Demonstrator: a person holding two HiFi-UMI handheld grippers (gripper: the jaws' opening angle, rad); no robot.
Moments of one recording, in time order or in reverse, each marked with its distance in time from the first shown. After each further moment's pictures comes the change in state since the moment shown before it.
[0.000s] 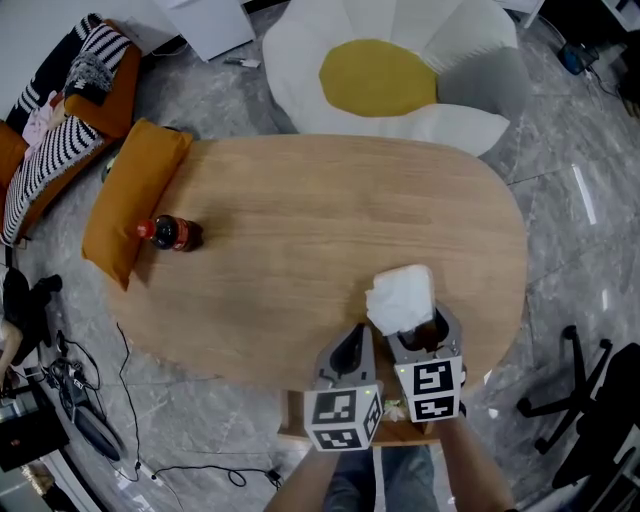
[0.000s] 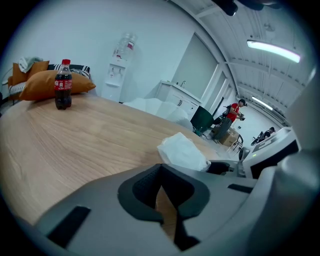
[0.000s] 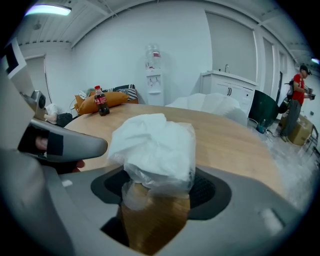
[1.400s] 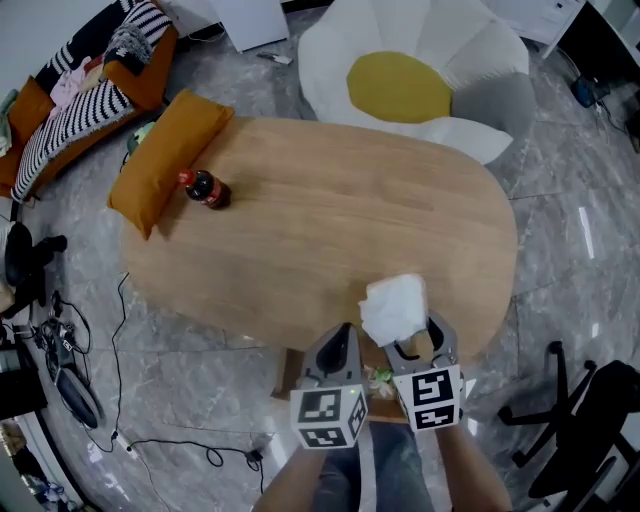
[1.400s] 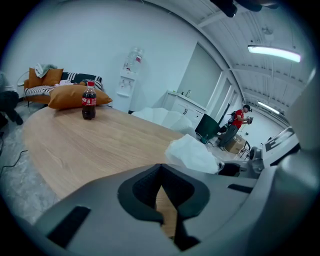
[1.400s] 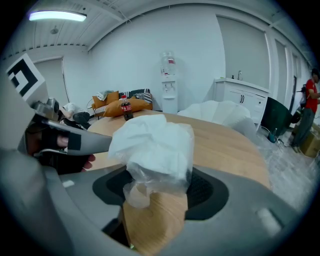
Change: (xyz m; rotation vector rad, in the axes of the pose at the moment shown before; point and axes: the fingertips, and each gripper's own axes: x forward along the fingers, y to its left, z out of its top) left arm -0.082 -0.001 -0.006 -0.043 -0.093 0.083; right arm -0.076 0.047 0.001 -0.098 -0.026 0.126
